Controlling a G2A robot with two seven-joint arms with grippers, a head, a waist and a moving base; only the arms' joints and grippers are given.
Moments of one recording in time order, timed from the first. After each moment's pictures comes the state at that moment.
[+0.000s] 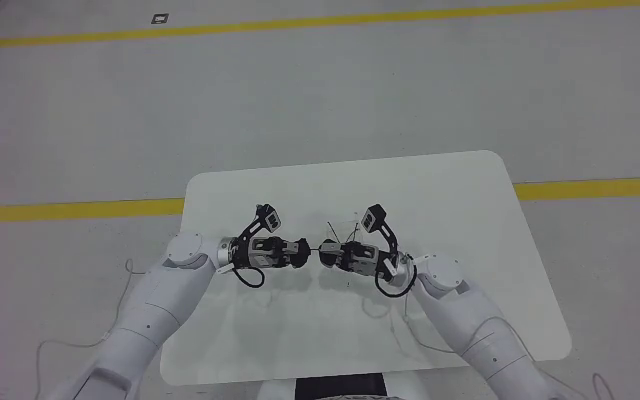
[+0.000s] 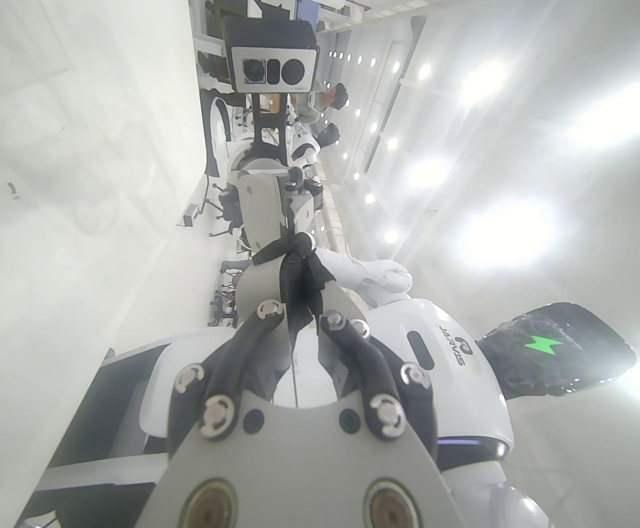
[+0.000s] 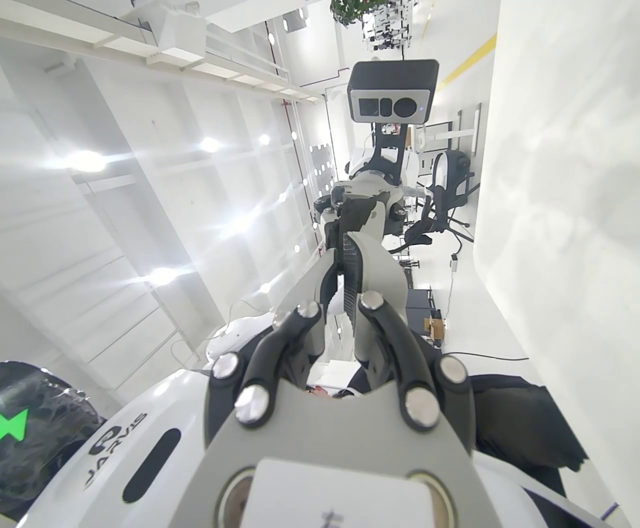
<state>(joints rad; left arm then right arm) 1.10 -1.07 -0.95 -1.11 -0.81 -0.23 -1.39 -1.34 -1.27 1.05 -1.34 0.53 -0.22 0.96</state>
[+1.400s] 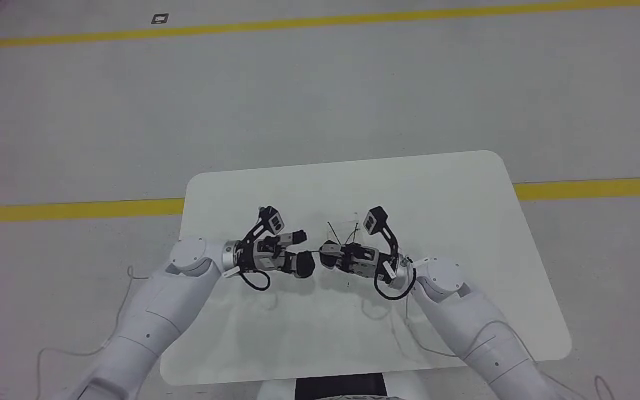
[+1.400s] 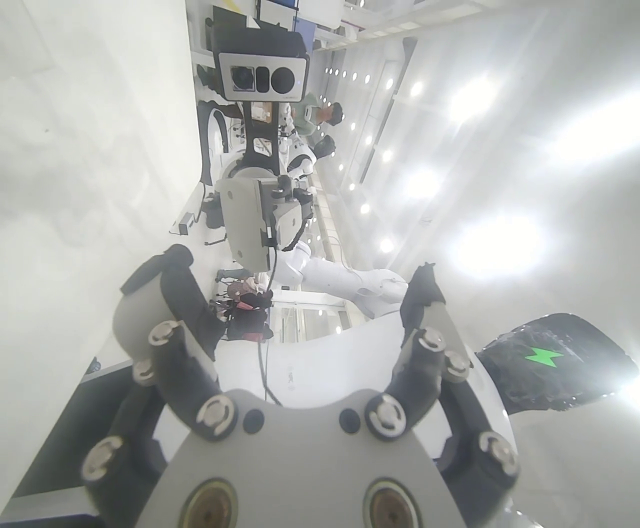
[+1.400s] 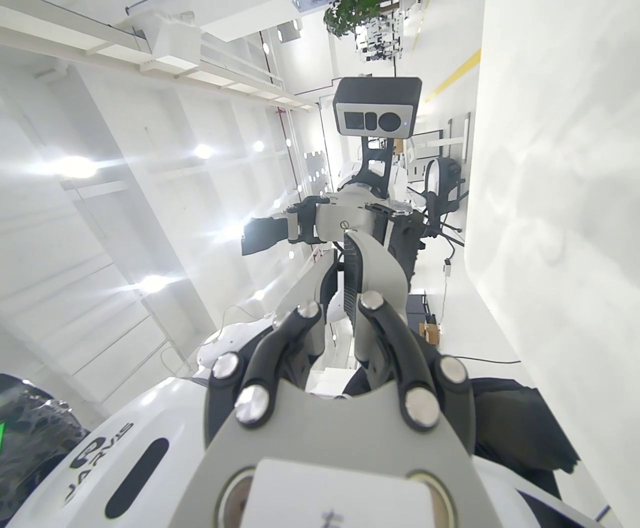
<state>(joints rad) 1.15 -1.06 -0.97 -1.20 -0.80 -0.20 -1.30 -1.36 -1.26 1.05 -1.36 0.52 -0.22 0.92</state>
